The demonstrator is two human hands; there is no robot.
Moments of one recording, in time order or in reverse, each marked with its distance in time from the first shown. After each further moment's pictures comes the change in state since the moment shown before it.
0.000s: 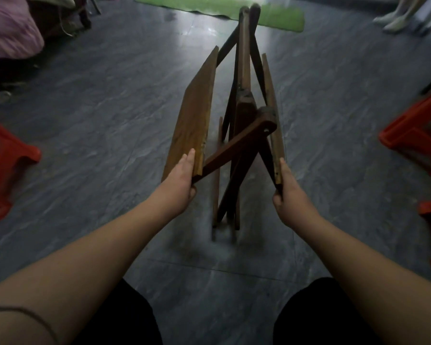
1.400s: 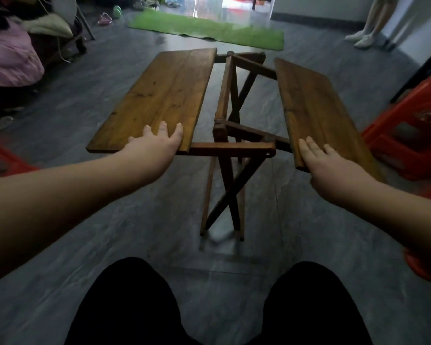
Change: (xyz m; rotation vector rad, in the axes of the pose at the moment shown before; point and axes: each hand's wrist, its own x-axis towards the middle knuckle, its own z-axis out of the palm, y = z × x) left_hand -0.001 0.088 -0.160 0.867 -0.129 -0.059; right_hand -0.020 -0.063 -0.171 -0.915 -0.160 -0.001
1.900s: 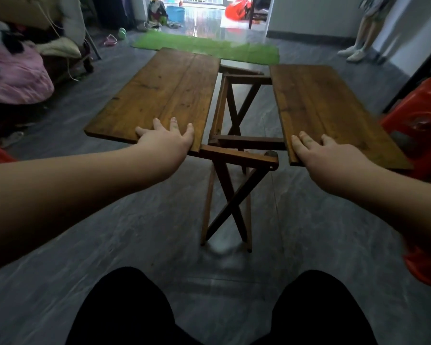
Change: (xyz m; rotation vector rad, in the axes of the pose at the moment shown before) left_hand -0.017 0.015 -0.049 0.168 0.007 -0.014; right_hand -0.027 -0.015 -0.064 -0.293 0.019 -0.013
